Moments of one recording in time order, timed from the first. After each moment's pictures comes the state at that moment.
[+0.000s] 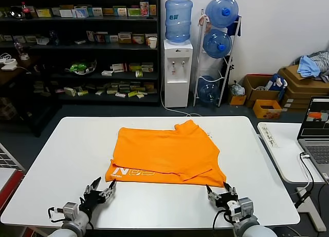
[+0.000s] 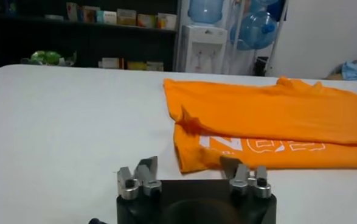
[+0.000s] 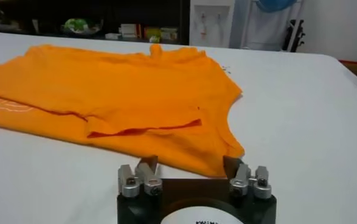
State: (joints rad) left arm 1.46 -1.04 -0.41 -1.75 -0.55 0.07 -0.01; right arm -1.43 0.94 0.24 1.93 0.57 -0.32 0.26
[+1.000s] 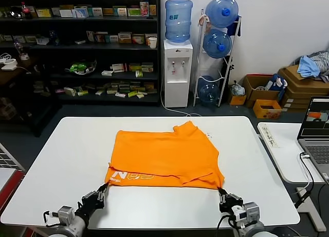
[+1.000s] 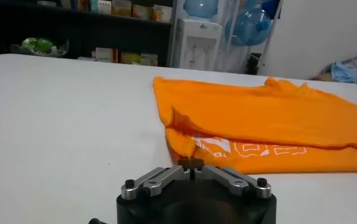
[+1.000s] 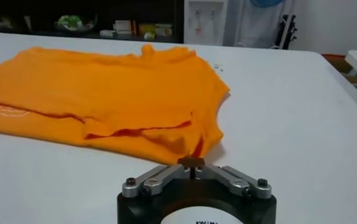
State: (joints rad) left arm 1.58 -0.94 -0.43 -1.88 -0.67 0.11 -0.05; right arm -1.59 0.87 0.29 2.09 0.66 -0.36 0.34
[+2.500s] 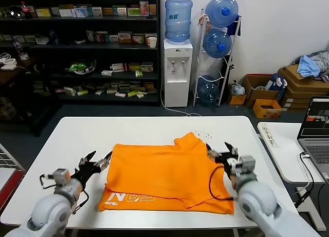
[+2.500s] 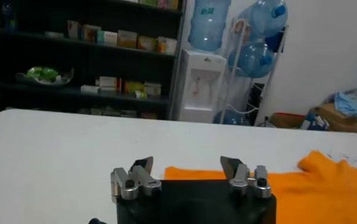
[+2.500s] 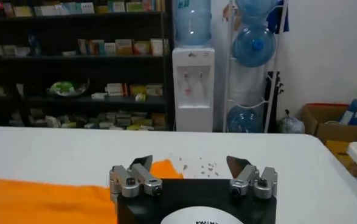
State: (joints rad) left arm 1.17 -0.81 -0.29 -1.79 -0.91 0.21 -0.16; right arm -0.85 0.92 0.02 1.80 0.89 -0.42 0.45
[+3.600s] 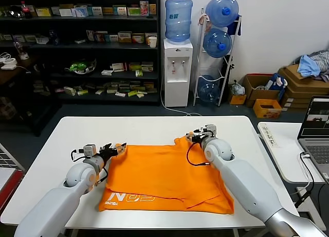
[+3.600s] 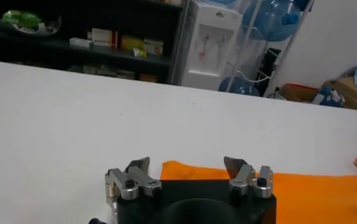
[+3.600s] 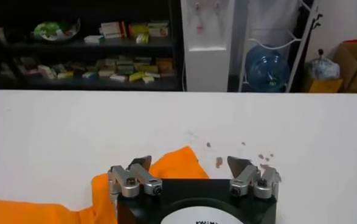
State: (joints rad) left arm 0.77 -0.95 -0.02 -1.38 -0.94 0.31 -0.13; right arm -0.50 1.16 -0.15 1.24 0.92 -0.54 0.33
